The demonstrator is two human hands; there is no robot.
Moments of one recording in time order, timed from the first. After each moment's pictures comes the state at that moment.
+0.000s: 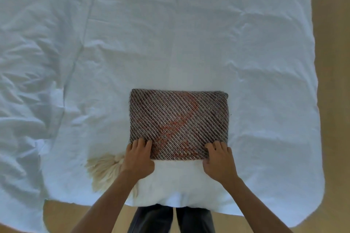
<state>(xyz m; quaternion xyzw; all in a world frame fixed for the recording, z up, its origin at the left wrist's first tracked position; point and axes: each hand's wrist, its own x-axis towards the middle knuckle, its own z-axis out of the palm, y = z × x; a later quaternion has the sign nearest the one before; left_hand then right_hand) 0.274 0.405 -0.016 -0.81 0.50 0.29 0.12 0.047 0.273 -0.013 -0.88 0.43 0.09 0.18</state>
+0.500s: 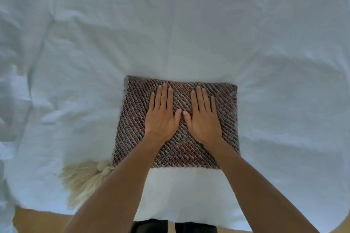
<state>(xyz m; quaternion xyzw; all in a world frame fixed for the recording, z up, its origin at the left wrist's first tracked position) 0.273 0.278 -0.105 -0.83 0.52 0.18 0.08 0.144 0.198 -0.109 -0.91 0.38 0.11 0.13</state>
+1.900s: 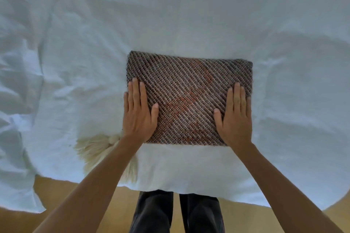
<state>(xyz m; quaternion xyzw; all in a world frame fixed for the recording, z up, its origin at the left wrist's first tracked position) 0.294 0.375 -0.084 -0.88 0.45 0.16 -0.04 0.070 0.228 -0.088 -0.89 0.44 0.04 0.10</state>
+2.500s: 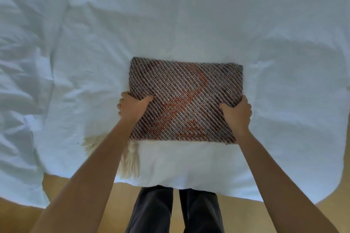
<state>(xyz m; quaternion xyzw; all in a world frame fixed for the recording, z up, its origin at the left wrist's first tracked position) 0.330 0.343 -0.064 -0.91 0.03 0.38 -0.16 0.084 0.200 -0.056 -0.57 0.73 0.01 0.38</state>
